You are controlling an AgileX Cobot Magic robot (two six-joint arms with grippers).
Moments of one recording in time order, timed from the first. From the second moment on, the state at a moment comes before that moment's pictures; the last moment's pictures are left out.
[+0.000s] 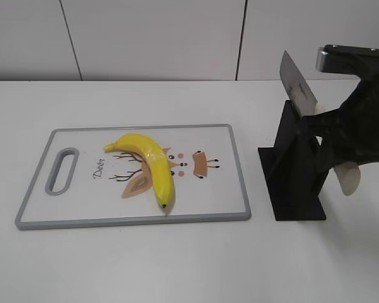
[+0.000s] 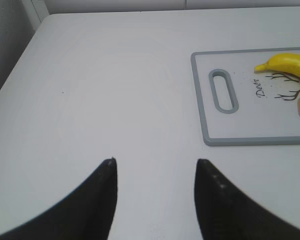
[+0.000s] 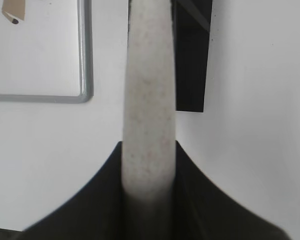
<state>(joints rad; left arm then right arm) -0.04 -0.01 -0.49 -0.02 1.09 0.13 0.40 1.48 -0.96 0.08 0.83 0.31</state>
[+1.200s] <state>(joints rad) -0.04 -0.01 -0.49 -0.02 1.09 0.13 0.40 1.50 -0.96 0.10 0.89 0.35</state>
